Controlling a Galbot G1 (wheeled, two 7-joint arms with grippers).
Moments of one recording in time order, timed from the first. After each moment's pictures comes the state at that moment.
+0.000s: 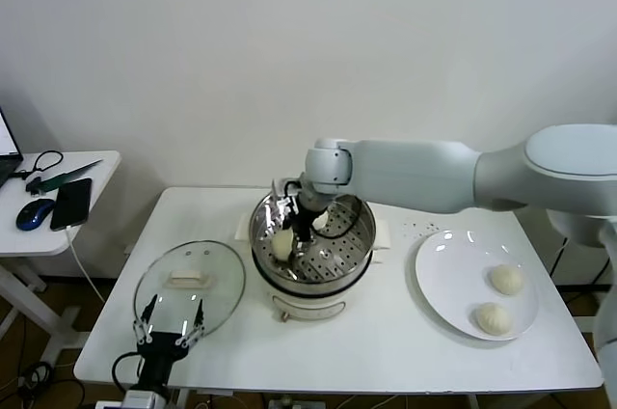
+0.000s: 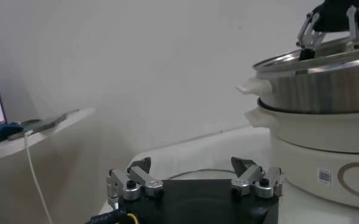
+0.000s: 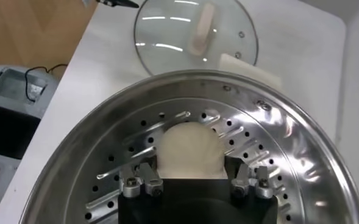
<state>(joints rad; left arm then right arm) 1.70 -1.49 -0.66 -1.96 0.12 -0.09 0.01 0.57 1.32 -1.50 1.24 0.75 -0.44 -0.79</state>
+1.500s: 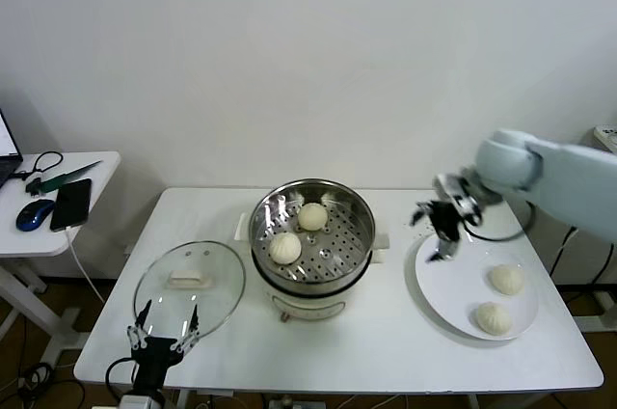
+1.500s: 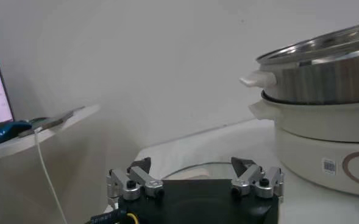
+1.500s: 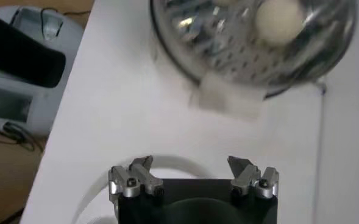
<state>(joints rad) 1.72 -1.49 -0.68 -1.97 0.13 -0.08 0.00 0.52 0.50 -1.36 1.56 0.29 -0.24 -1.04</state>
